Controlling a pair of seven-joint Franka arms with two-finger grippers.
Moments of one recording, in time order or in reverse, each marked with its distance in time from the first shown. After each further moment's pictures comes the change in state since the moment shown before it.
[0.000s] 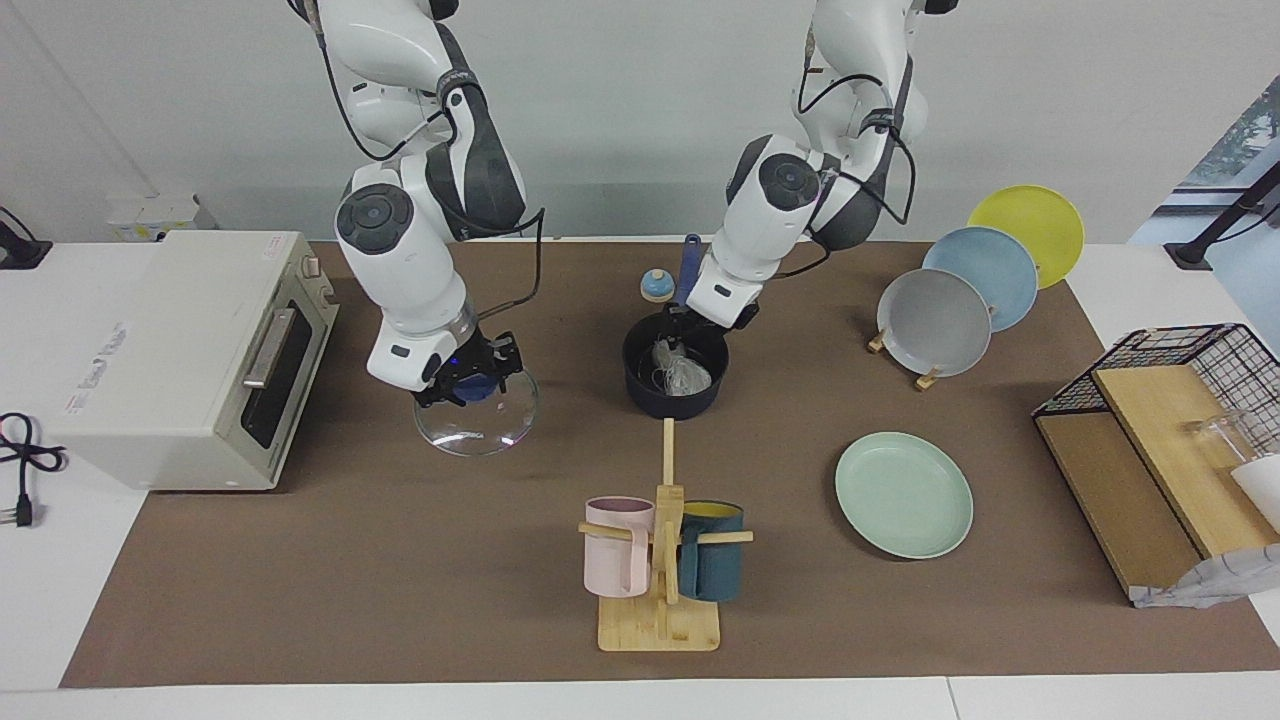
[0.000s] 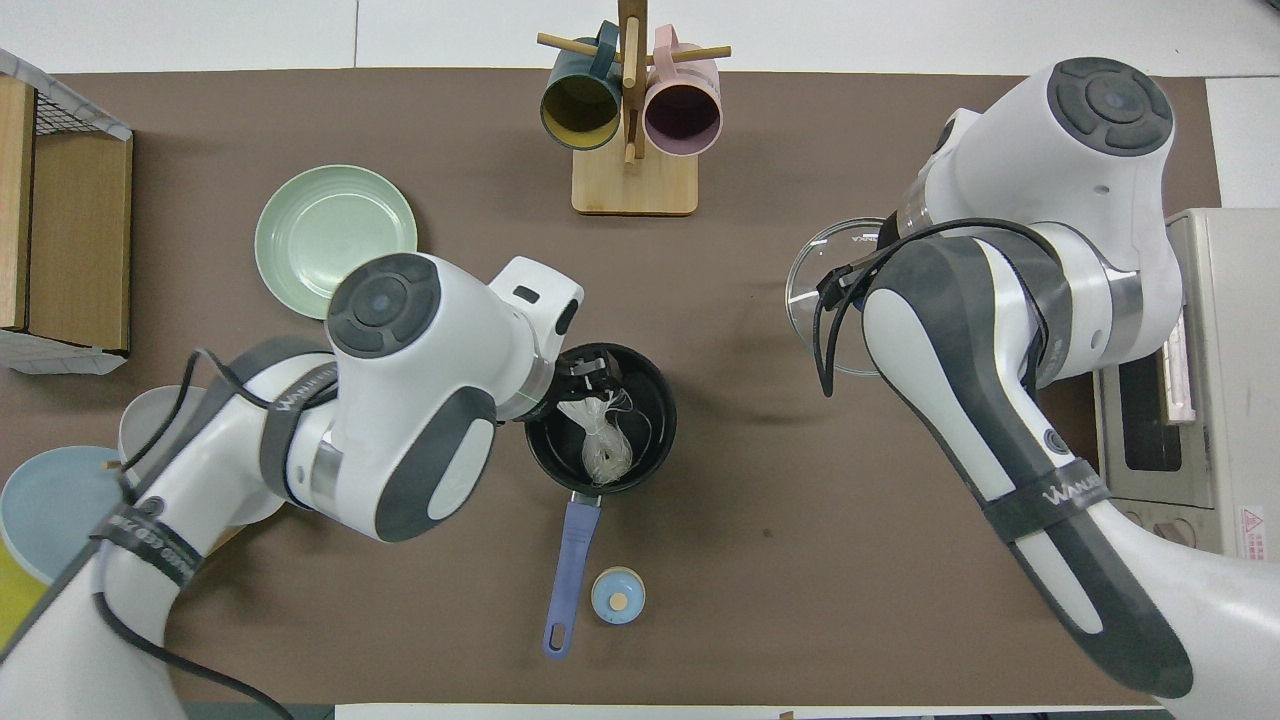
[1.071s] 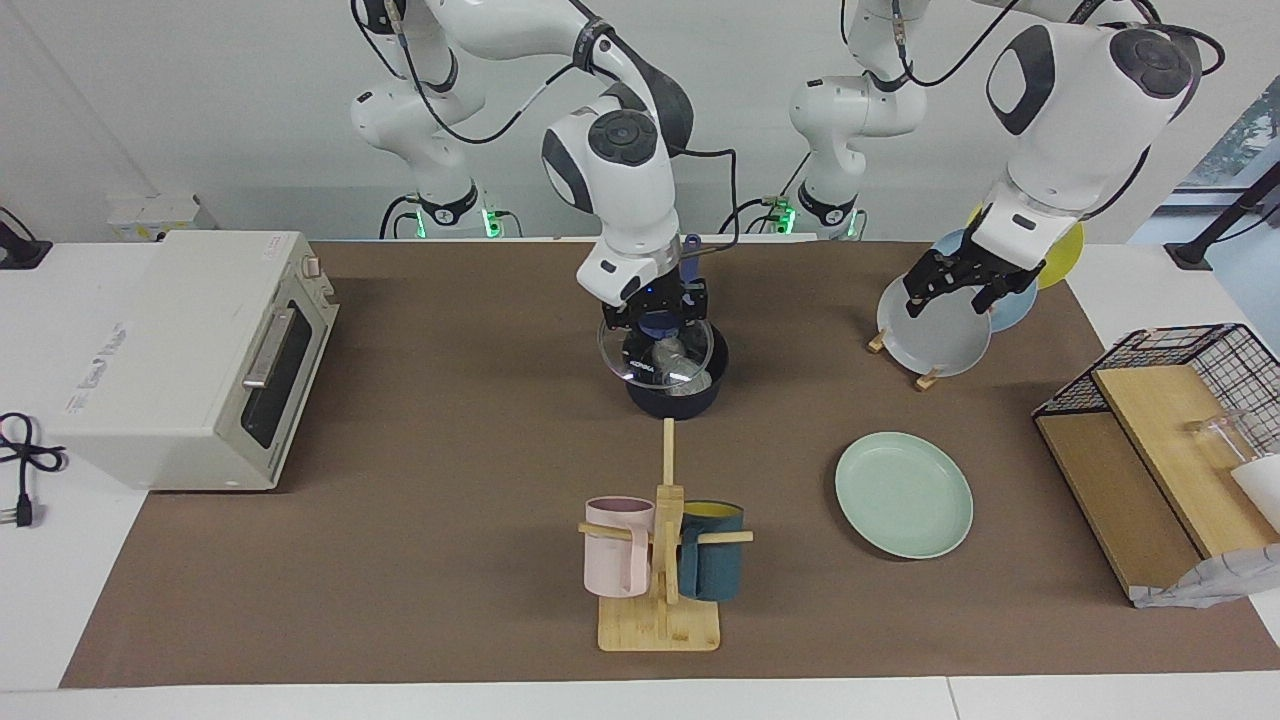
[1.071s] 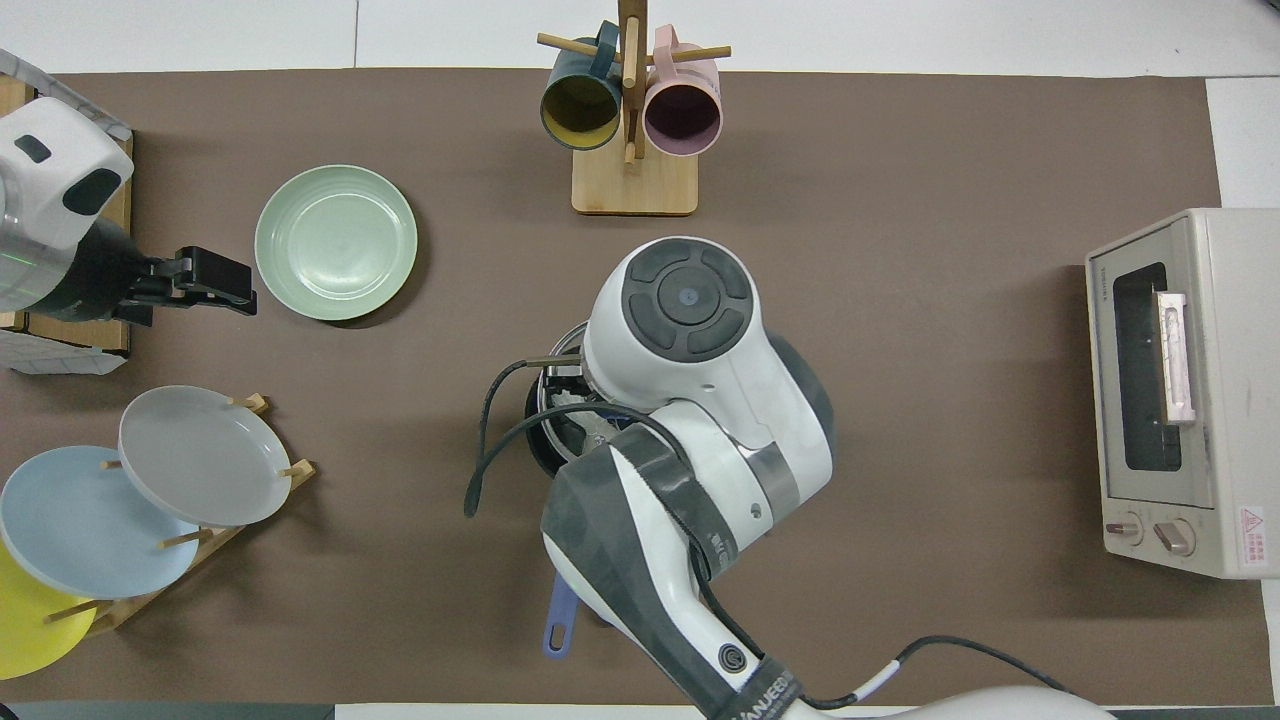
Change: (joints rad) left arm 0.413 -0.087 -0.002 0.184 0.210 -0.299 0.514; right arm 0.394 0.038 0.016 0.004 0.067 0.134 0.730
